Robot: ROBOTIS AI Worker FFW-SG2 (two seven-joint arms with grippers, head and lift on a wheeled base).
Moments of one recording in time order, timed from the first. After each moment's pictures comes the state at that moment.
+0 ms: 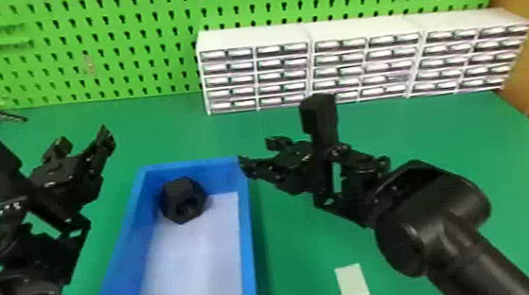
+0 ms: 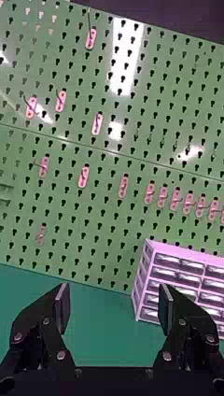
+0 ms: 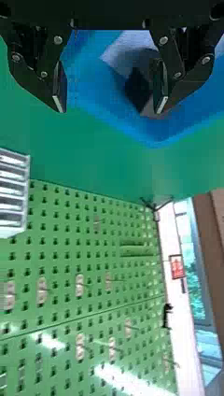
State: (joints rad) left arm 0.02 0.08 0.13 -1.87 0.34 0.23 -0.06; right arm -0.33 -0.24 0.47 -1.63 -0.41 0.45 0.20
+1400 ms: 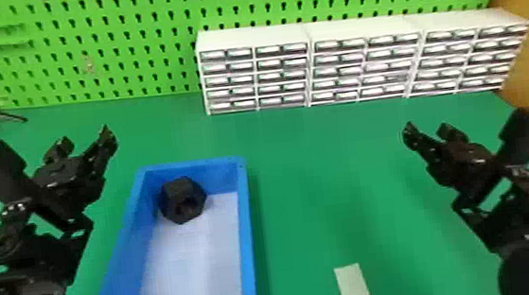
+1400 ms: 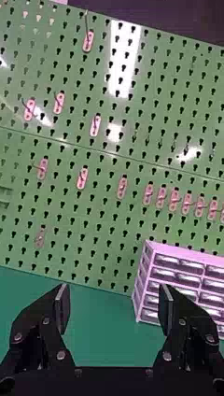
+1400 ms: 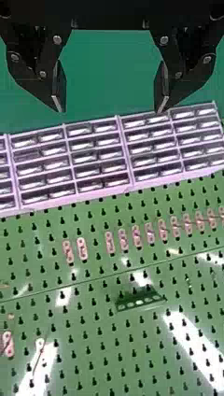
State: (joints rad) left arm 0.02 0.08 0.12 -1.85 0.32 0.19 -0.06; right arm 0.00 -0.07 -0.21 -1.77 -0.31 0.26 0.21
